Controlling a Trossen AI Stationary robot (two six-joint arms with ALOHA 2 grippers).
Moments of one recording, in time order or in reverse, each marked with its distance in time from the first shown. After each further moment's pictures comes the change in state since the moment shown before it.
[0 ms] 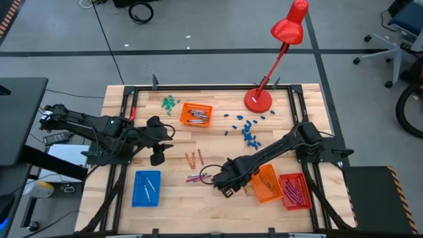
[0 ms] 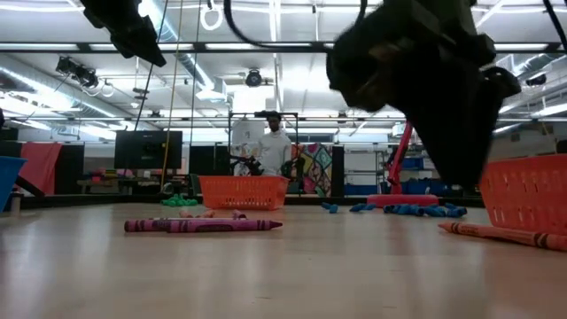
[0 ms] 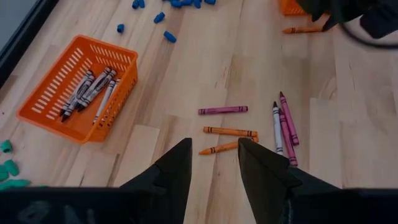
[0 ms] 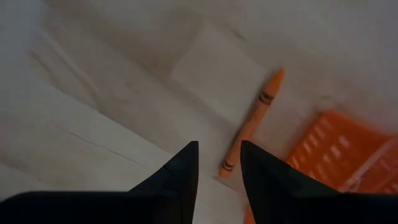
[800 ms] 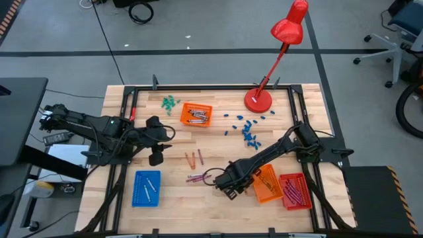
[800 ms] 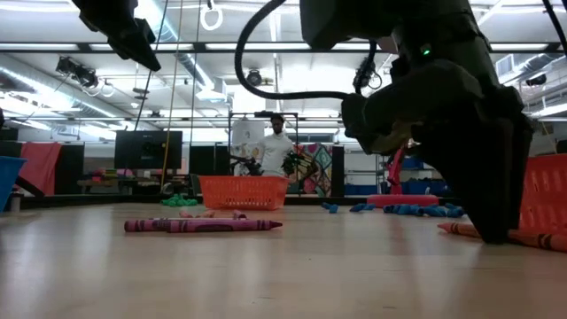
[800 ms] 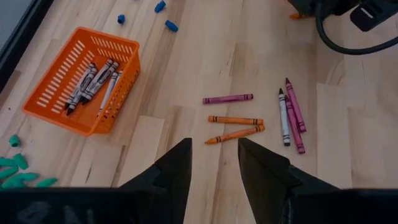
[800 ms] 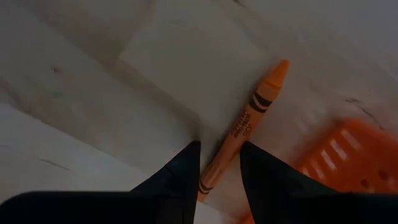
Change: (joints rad) left arm -0.001 0.000 0.000 -0.041 0.000 0.024; right arm 0.000 0.040 -0.123 0.113 -0.071 -0.060
